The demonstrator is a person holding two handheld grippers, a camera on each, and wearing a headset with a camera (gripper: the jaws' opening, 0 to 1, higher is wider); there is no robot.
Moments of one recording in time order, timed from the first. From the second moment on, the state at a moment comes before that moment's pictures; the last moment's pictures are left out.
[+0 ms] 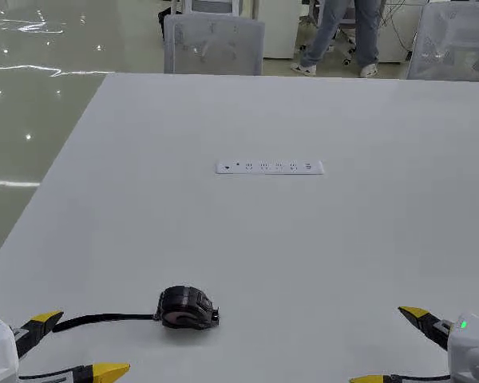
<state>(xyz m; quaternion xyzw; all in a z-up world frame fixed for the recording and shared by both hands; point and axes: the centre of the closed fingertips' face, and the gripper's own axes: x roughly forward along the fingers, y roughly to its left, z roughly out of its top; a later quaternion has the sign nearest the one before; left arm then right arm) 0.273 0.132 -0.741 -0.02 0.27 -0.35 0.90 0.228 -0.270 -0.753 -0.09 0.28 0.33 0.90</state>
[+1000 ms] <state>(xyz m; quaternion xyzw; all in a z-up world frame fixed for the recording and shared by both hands) 0.278 0.132 -0.734 -0.02 0.26 -0.36 0.90 0.221 -0.278 -0.753 -0.09 0.28 0.32 0.90</state>
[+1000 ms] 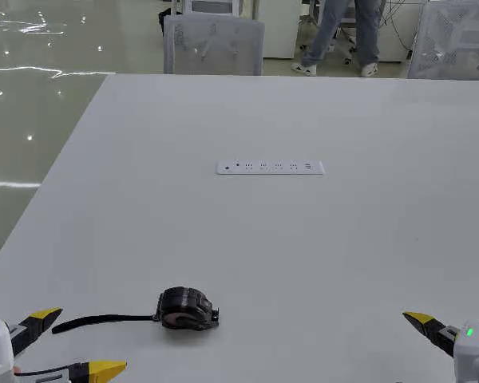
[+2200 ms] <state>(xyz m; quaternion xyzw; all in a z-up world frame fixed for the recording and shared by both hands) 0.281 0.130 -0.731 -0.02 0.26 -0.36 0.90 0.214 -0.280 -0.755 -0.07 0.28 0.32 0.90</state>
